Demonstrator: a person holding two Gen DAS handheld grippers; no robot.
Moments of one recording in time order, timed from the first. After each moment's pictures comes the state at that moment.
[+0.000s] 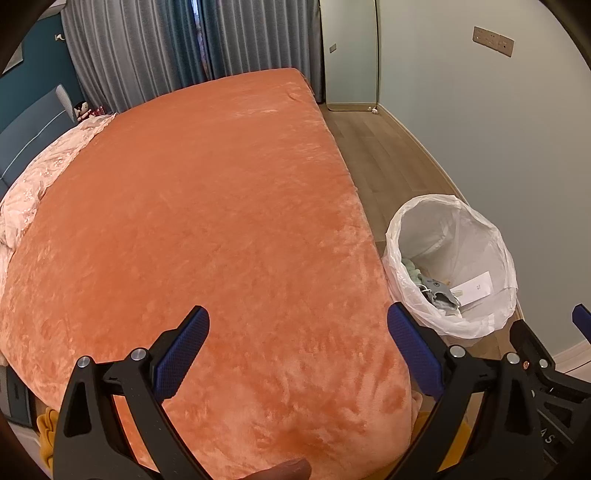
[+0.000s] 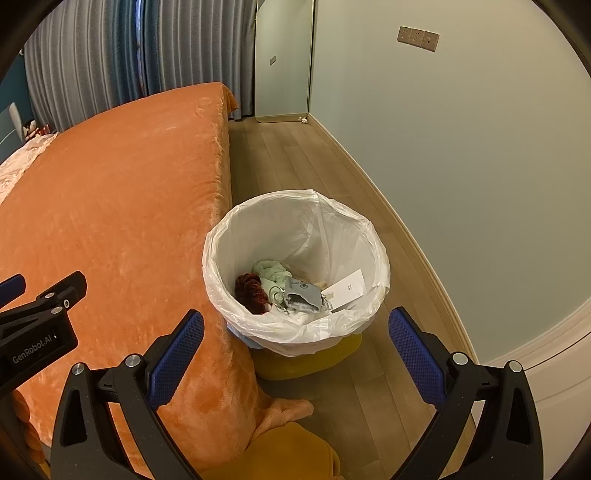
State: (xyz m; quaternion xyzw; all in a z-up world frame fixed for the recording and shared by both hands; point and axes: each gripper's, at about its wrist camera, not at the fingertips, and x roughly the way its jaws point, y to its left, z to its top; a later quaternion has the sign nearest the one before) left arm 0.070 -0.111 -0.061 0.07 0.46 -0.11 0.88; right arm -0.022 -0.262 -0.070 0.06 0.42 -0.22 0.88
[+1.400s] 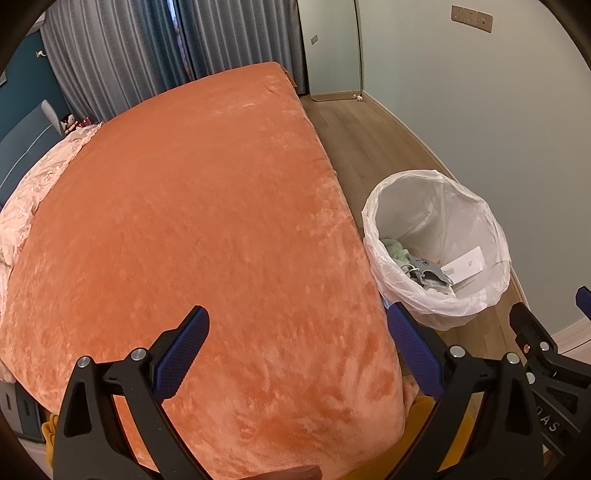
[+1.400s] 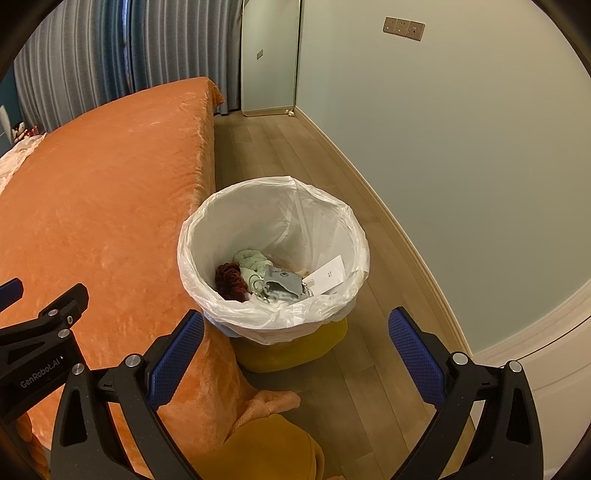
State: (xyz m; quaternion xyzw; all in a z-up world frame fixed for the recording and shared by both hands) left arm 0.053 -0.139 -0.071 0.10 0.48 -0.13 0.86; right arm -0.036 -0.276 -0.079 0.06 0.43 -0.25 0.87
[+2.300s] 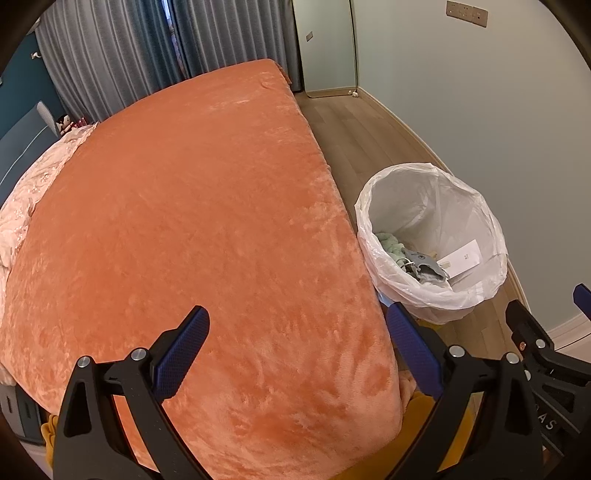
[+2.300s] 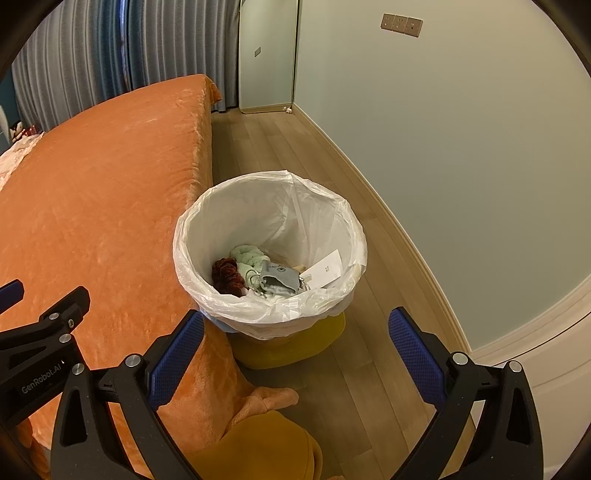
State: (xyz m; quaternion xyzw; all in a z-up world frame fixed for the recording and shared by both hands) left arm 0.049 -0.143 -0.075 0.11 0.48 -0.14 0.86; right arm -0.039 -0.276 -0.082 0.06 0.43 -0.25 0.87
